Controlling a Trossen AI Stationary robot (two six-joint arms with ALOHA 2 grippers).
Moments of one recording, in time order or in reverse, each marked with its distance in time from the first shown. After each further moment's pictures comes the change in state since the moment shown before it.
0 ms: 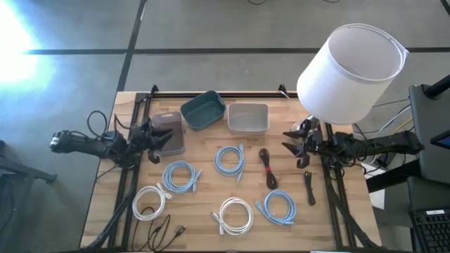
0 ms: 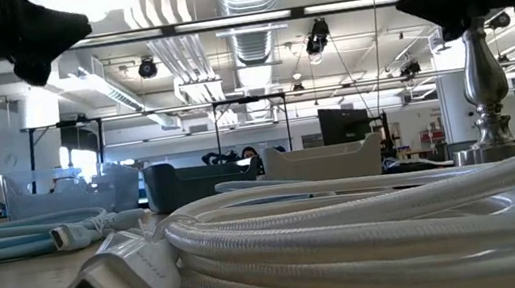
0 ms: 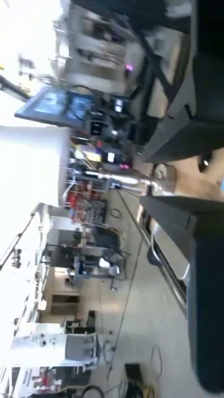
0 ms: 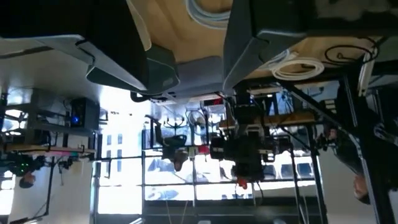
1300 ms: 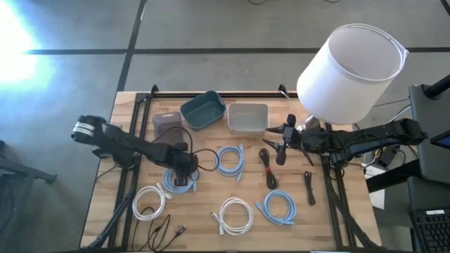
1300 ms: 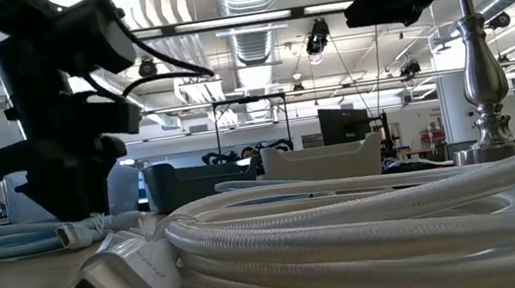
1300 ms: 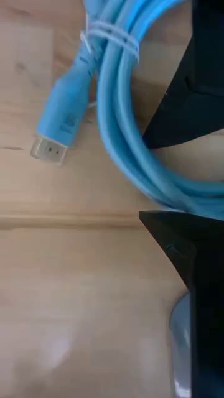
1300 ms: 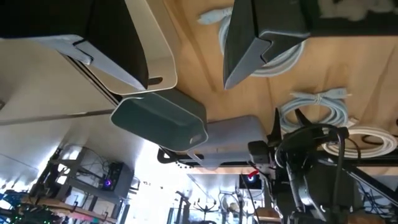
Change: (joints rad) left arm 0.000 1.193 0.498 -0.735 0.318 -0.167; right arm 0.000 0.513 0.421 -0.322 0.133 -0.023
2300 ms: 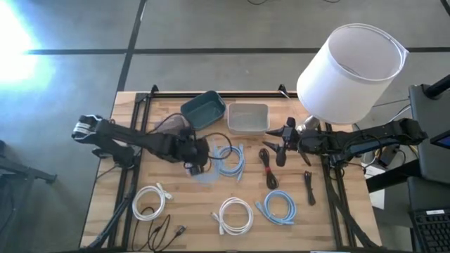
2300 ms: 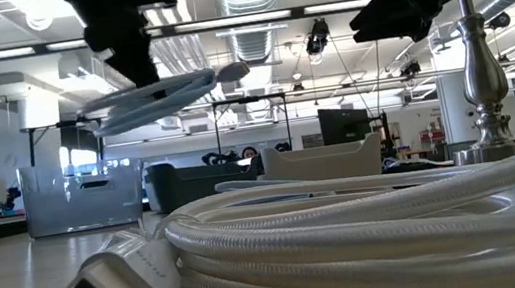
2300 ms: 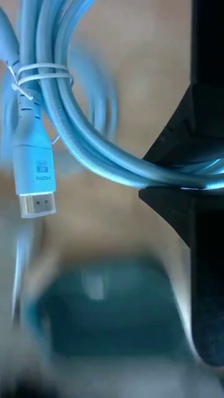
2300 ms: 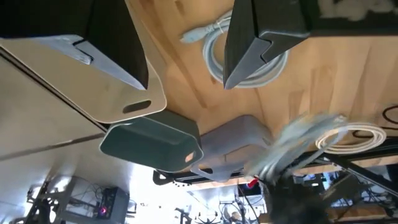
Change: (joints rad) left arm -0.002 -0.020 0.516 -0.430 -0.410 -0.129; right arm 0.001 0.000 -0.030 -0.028 -0.011 0.165
